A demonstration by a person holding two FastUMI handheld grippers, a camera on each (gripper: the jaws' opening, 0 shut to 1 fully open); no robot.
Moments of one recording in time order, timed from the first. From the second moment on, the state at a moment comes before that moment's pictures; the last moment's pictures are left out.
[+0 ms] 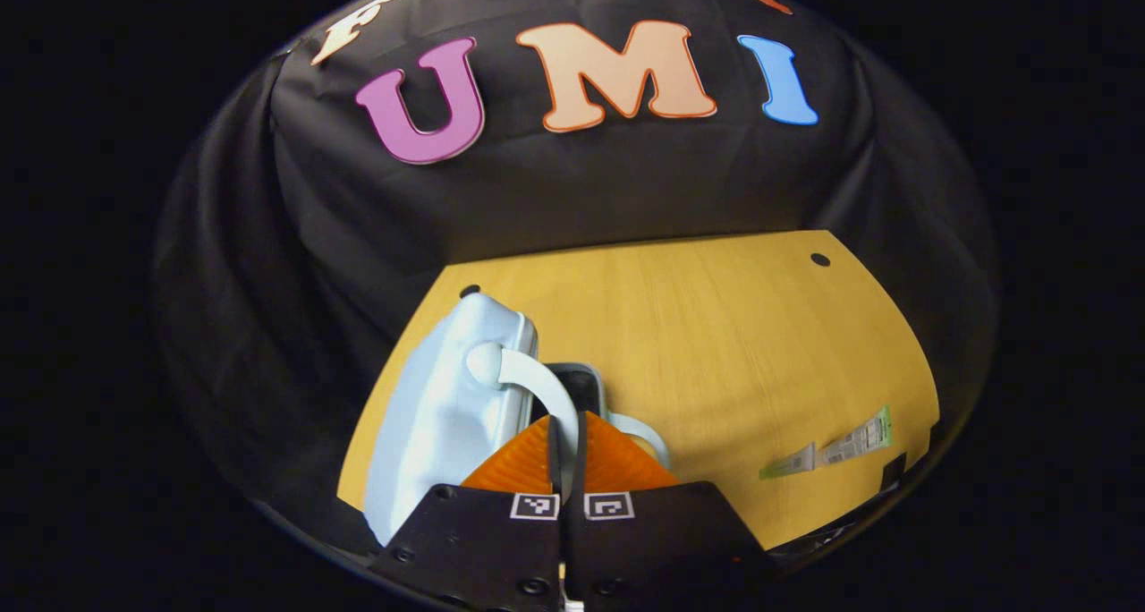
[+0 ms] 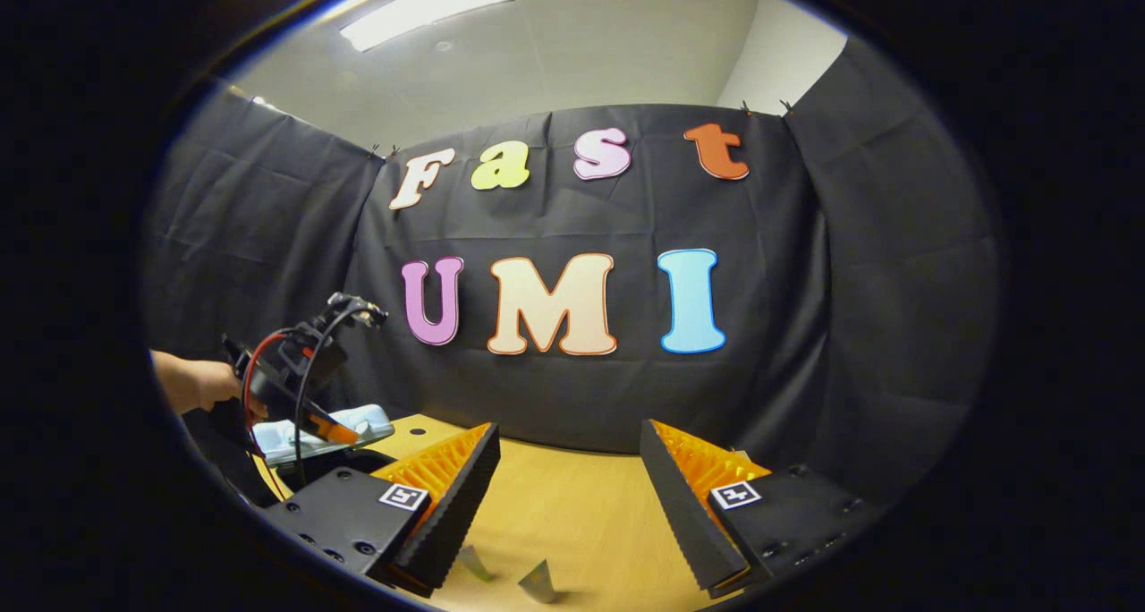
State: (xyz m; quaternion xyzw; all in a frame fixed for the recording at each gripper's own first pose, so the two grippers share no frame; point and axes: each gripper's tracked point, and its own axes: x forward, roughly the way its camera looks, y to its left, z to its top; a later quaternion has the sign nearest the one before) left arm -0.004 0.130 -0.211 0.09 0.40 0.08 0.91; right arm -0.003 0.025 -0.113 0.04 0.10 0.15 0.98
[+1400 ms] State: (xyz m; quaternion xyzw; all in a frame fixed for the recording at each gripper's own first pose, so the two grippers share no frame) left arm -0.031 0.495 -0.145 0.00 0.27 0.15 0.95; right arm 0.022 0.113 -0.061 0.00 0.03 -0.05 1.00
